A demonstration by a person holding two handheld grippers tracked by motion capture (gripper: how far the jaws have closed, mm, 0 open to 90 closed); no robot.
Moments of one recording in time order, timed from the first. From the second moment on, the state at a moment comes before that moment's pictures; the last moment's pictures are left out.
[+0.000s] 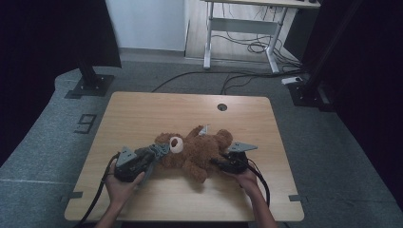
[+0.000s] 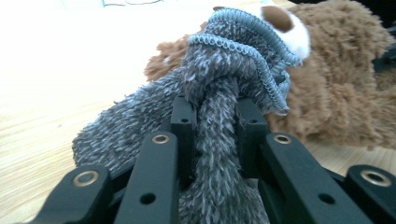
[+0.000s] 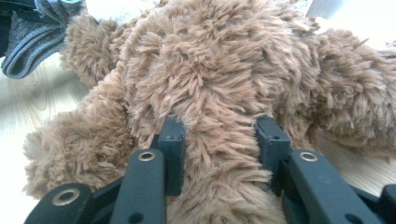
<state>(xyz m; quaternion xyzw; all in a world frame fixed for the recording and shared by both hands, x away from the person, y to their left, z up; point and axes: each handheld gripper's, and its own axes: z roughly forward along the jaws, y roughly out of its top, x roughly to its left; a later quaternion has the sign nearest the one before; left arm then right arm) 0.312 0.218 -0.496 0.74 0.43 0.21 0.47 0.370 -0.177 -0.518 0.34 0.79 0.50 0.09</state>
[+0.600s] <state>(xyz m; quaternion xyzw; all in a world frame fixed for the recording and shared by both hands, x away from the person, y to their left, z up) 0.324 0.075 -0.460 0.78 0.30 0.15 0.53 0.369 -0.178 -0.519 0.34 0.79 0.50 0.09</state>
